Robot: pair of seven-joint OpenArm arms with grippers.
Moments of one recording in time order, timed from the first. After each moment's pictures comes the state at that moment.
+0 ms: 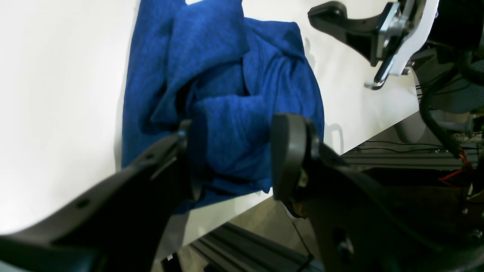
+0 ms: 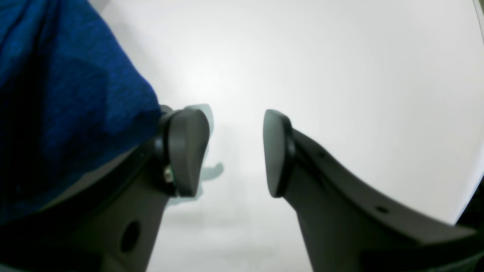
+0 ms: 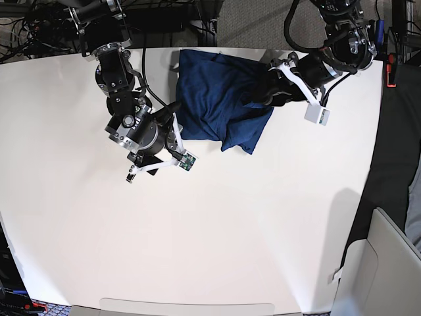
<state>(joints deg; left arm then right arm) 20.3 -3.6 -19.6 115.6 -54.0 -22.5 70.8 8.6 7.0 -18.6 101.8 -7.1 39.1 -67.7</state>
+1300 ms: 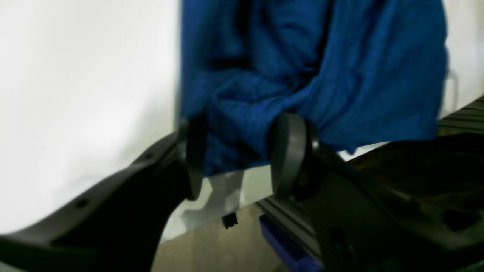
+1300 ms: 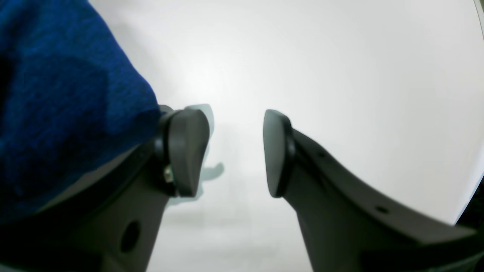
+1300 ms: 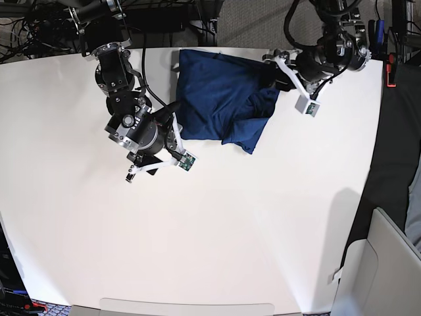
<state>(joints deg) 22.2 -6.8 -14.0 112.4 -36.7 -22.2 70.4 8.5 7.0 -18.5 101.9 -7.1 39.1 -67.7</state>
